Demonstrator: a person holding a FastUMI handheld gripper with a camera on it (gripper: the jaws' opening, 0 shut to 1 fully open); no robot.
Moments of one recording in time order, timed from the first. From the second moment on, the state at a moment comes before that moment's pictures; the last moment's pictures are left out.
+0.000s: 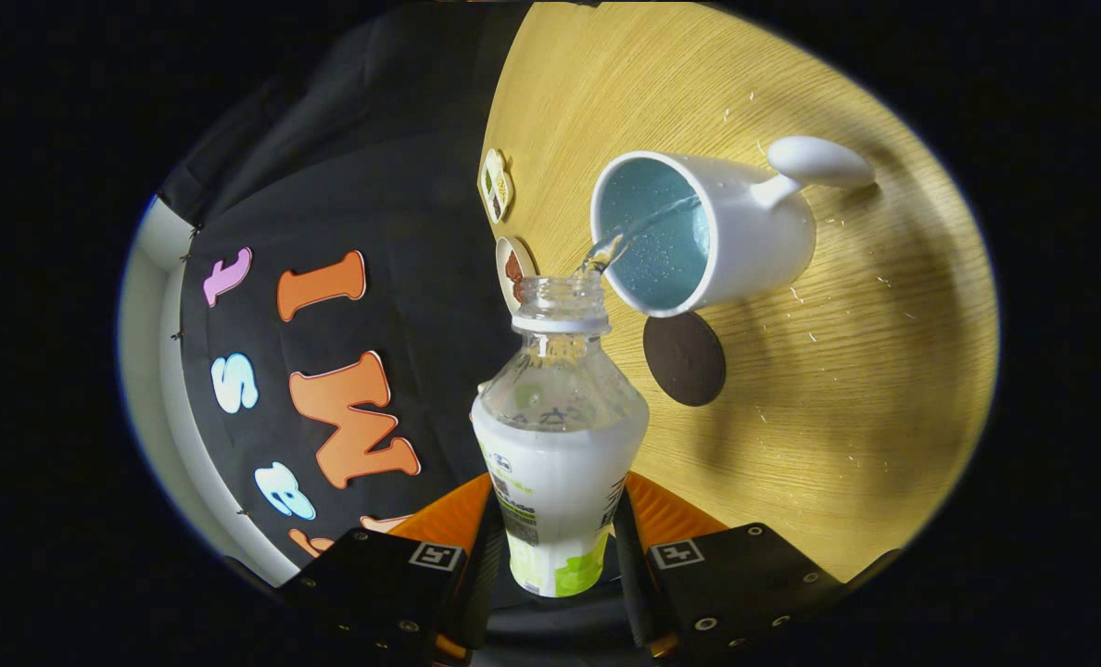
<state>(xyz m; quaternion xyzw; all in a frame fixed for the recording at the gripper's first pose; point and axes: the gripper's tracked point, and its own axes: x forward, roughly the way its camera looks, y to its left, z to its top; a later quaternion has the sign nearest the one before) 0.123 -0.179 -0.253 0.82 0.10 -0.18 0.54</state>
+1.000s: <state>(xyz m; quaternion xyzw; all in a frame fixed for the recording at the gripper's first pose) 0.122 -0.181 -0.249 0.83 0.10 -0.17 0.52</state>
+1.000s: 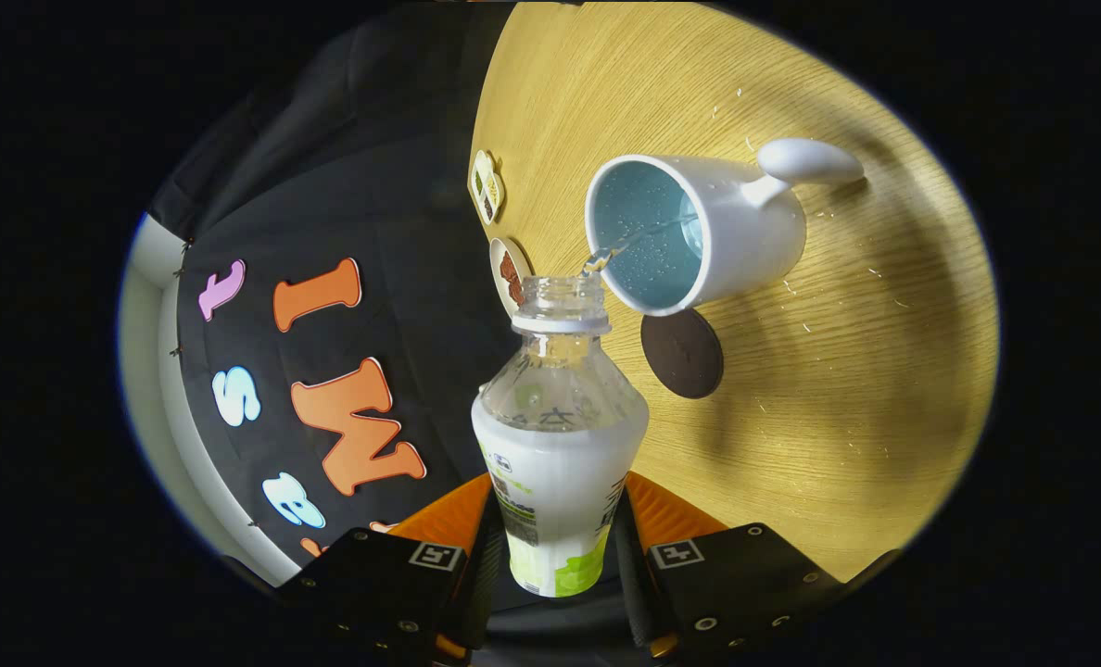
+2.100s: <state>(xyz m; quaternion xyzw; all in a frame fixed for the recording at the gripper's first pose) 0.120 -0.183 -0.247 0.85 0.12 -0.17 0.49</state>
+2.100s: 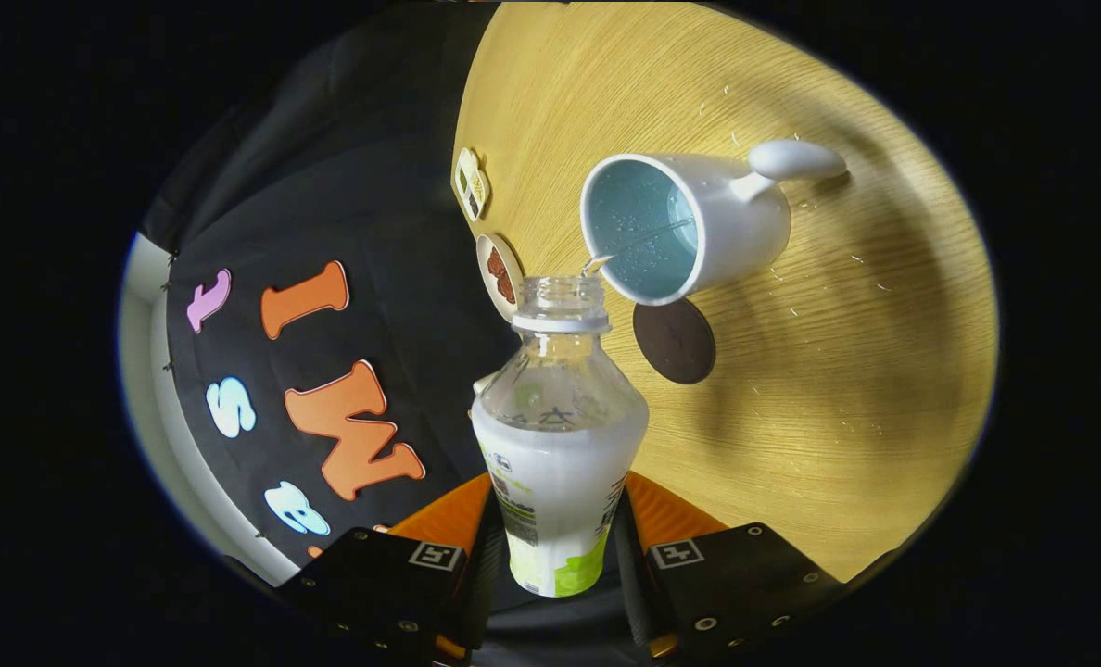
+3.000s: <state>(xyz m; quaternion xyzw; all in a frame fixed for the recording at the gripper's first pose) 0.135 -0.192 -0.230 0.86 0.10 -0.16 0.48</state>
